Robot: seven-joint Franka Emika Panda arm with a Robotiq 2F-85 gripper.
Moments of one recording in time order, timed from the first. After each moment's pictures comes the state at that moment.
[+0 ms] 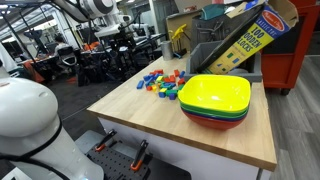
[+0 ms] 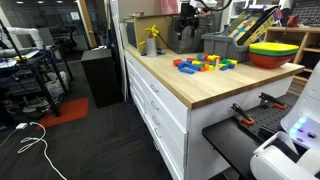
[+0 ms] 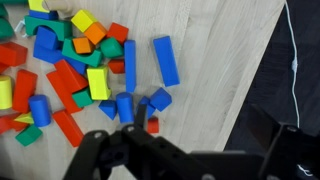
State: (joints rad) arm 0.11 -0.06 0.15 -2.17 0.00 2.22 0.08
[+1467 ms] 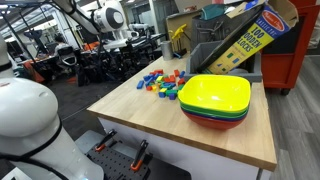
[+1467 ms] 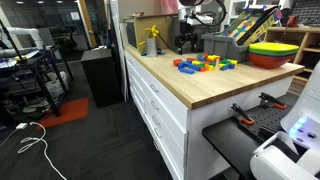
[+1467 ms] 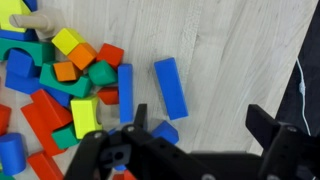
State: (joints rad) arm 0.11 0.11 0.14 -2.14 -0.01 2.22 0.09
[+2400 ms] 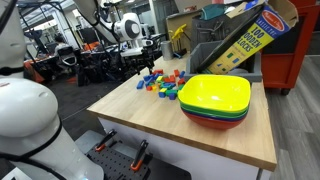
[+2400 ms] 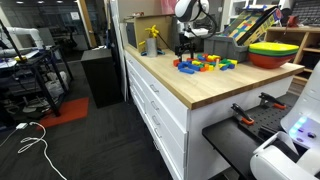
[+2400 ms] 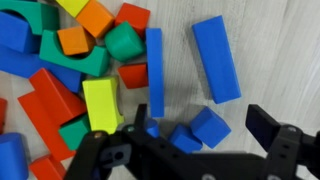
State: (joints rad) arm 0.11 0.36 0.06 -1.96 -0.04 2.25 0.09
